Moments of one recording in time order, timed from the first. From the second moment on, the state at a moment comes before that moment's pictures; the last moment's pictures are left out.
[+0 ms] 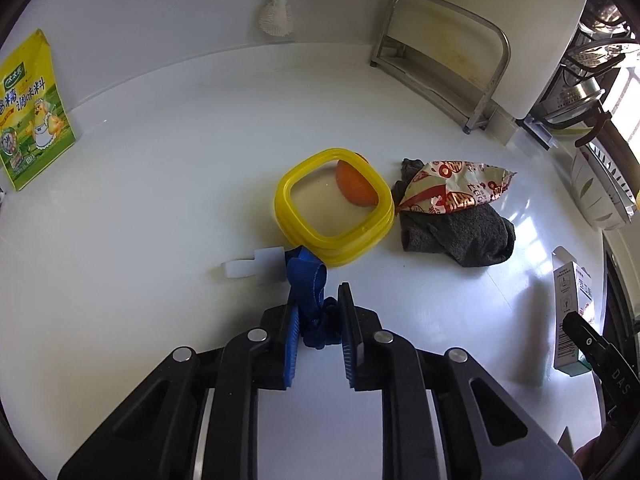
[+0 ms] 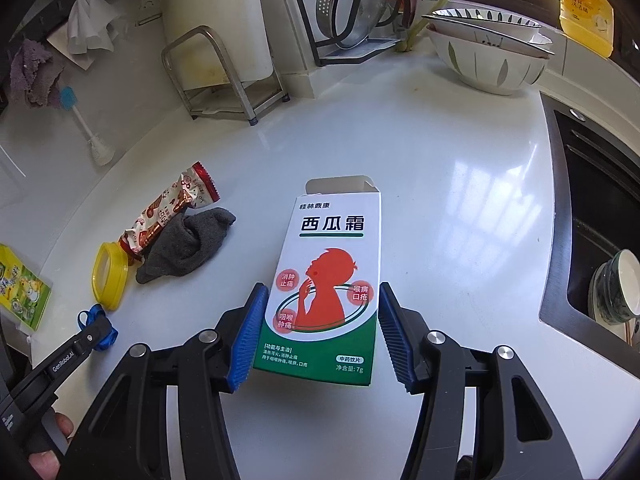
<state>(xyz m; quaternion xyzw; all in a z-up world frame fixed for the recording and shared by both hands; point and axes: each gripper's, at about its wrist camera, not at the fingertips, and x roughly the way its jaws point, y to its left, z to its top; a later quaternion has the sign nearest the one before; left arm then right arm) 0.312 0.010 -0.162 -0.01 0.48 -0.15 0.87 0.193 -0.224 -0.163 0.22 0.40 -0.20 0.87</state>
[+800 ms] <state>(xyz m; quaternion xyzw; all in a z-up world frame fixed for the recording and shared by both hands) 0.189 0.022 -0.105 0.01 0.45 -0.15 0.88 0.095 -0.206 -0.128 0.18 0.40 -0.12 0.89</state>
